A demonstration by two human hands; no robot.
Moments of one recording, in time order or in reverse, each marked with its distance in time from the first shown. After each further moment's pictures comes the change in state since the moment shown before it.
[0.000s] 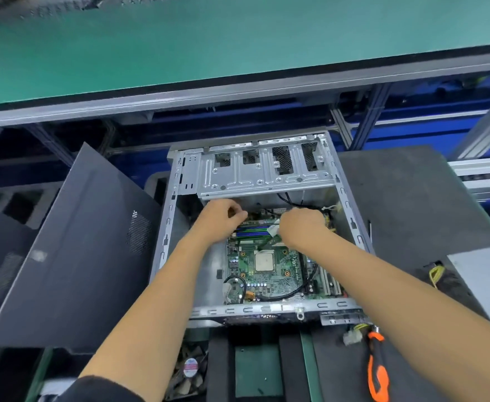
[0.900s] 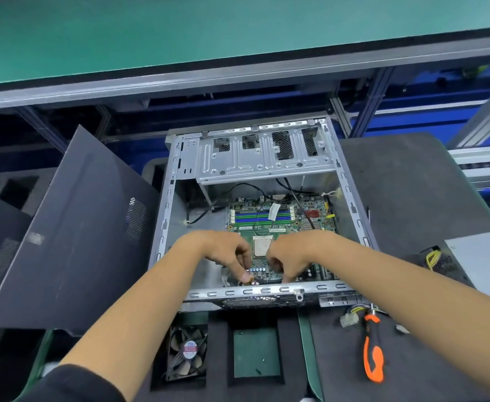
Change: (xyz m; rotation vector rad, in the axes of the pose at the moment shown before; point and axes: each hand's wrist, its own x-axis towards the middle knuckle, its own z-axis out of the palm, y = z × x) left_hand -0.038 -0.001 0.013 0.135 -0.937 -0.053; right_hand -0.033 -0.008 0.021 0.039 -0.382 -0.587
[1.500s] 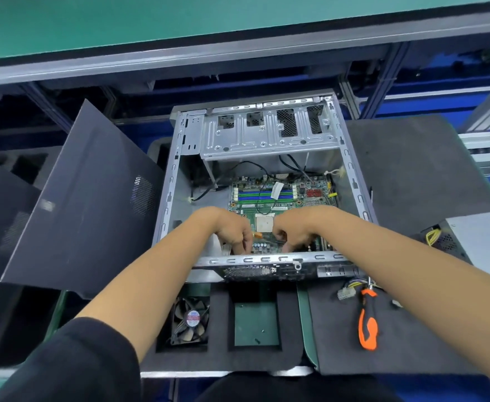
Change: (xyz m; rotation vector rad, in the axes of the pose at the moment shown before) left_hand 0.014 0.010 0.007 0.136 -0.149 -0.095; right_hand 0.017 0.020 0.013 0.136 0.029 0.042
